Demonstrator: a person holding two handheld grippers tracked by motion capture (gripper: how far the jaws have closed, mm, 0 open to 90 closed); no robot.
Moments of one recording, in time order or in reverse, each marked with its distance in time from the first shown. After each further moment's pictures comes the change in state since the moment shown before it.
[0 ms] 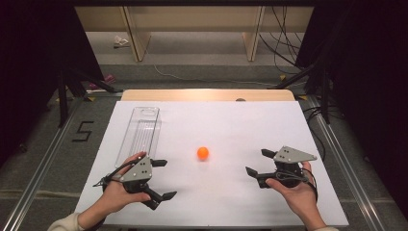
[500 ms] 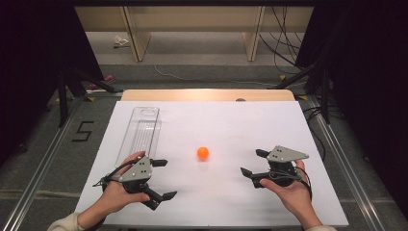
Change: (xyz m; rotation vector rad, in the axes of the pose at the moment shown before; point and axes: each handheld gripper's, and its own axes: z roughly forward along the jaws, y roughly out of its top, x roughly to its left) left arm -0.001 0.003 -0.002 -0.018 -0.007 -0.005; right arm 0.006 0.003 0.015 0.019 0.029 -0.017
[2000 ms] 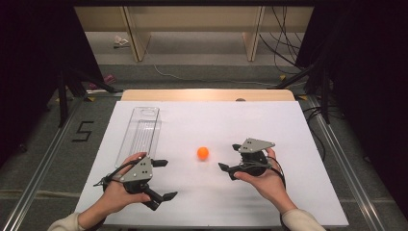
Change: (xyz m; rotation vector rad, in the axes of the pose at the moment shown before) left arm -0.001 0.001 0.002 0.019 0.003 0.012; right arm 0.011 0.021 0.067 0.055 0.065 -0.051
